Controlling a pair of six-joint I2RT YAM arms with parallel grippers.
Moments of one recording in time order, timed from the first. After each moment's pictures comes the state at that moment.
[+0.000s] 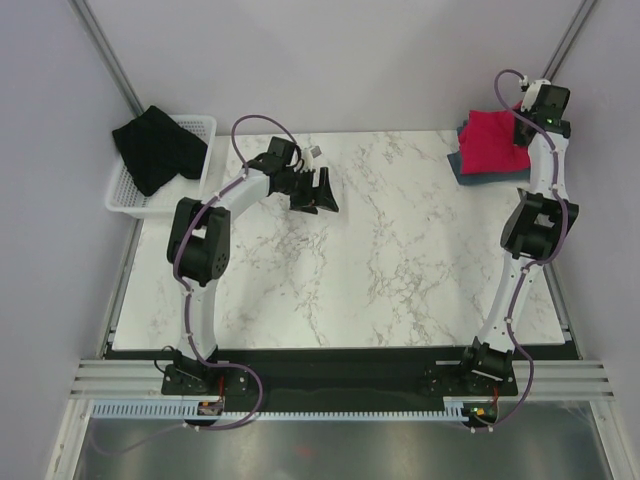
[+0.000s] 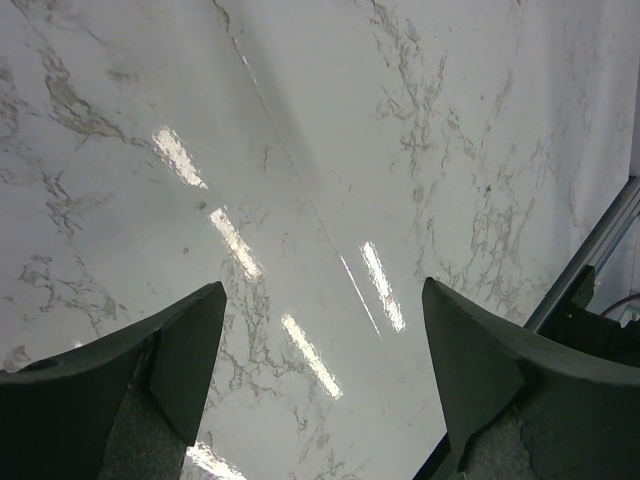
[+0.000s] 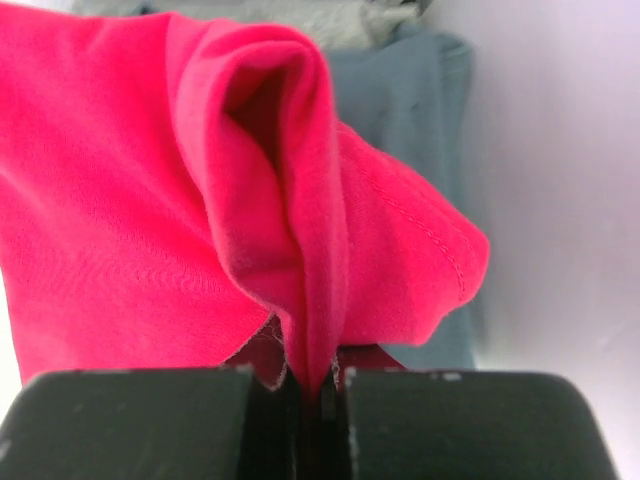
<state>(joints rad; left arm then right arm) -0.36 2.14 1.68 -0.48 0.62 -0.27 -0.33 2.47 2.47 -0.64 0.00 -0.27</state>
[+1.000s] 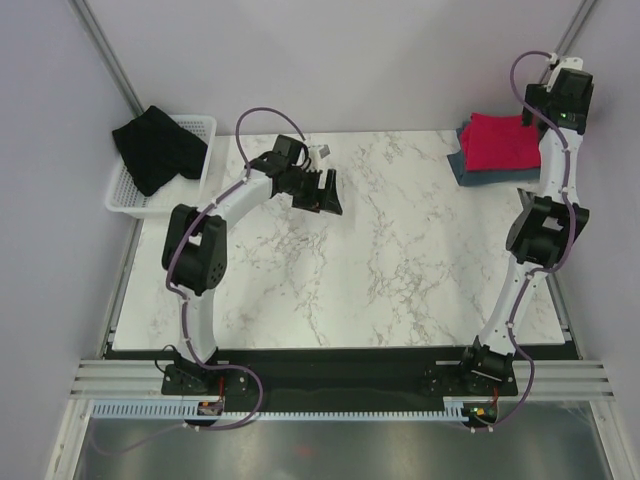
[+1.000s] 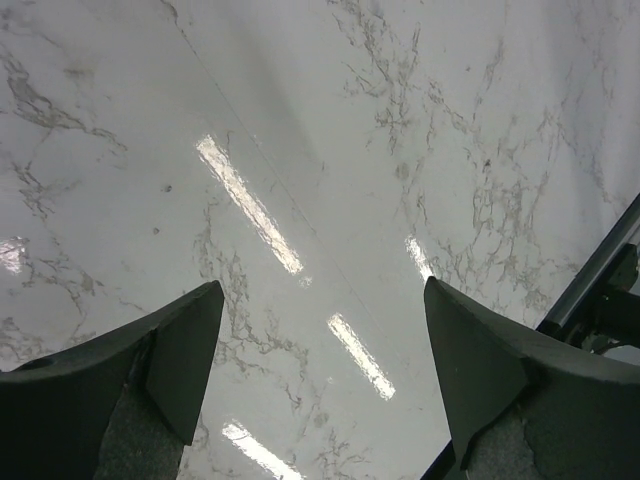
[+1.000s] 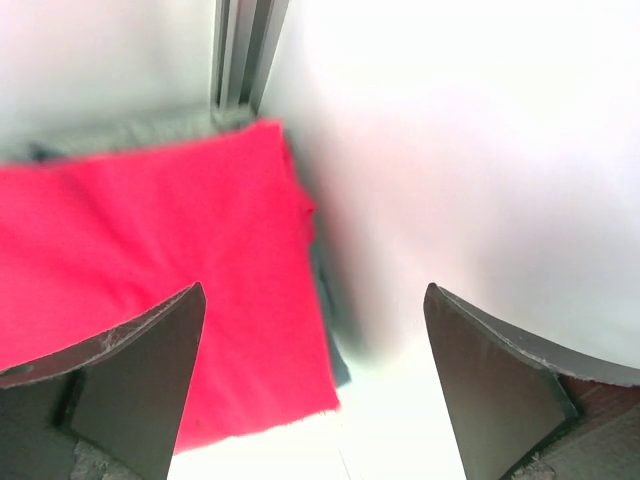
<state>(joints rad) -0.42 2.06 1.66 -0.52 0.55 -0.20 -0.34 2.41 2.45 -0.49 0.20 -0.25</state>
